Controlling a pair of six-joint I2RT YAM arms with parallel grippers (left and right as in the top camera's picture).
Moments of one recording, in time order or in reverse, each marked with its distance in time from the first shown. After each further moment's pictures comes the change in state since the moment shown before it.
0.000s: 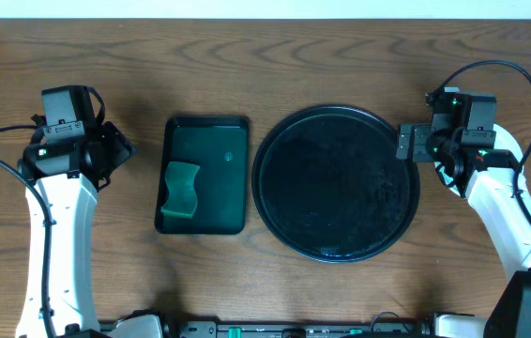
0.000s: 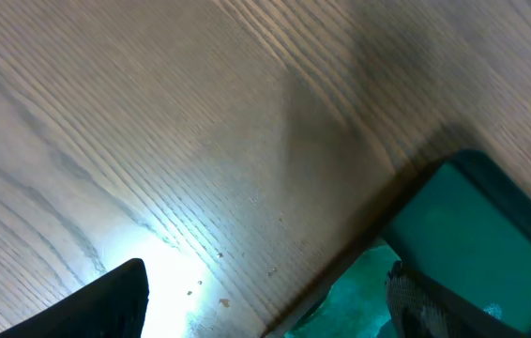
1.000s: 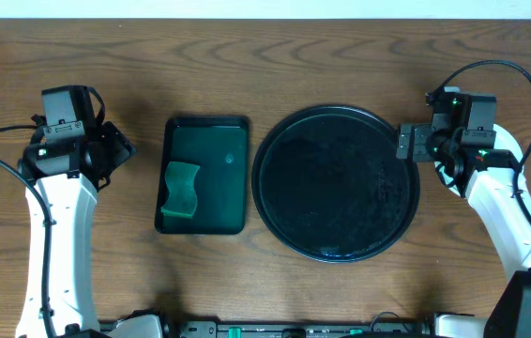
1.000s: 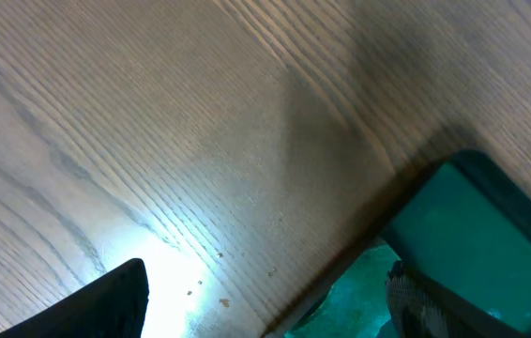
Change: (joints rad) left arm 0.000 0.000 0.000 0.000 0.000 0.000; right arm 0.000 0.002 0.000 0.004 0.000 0.000
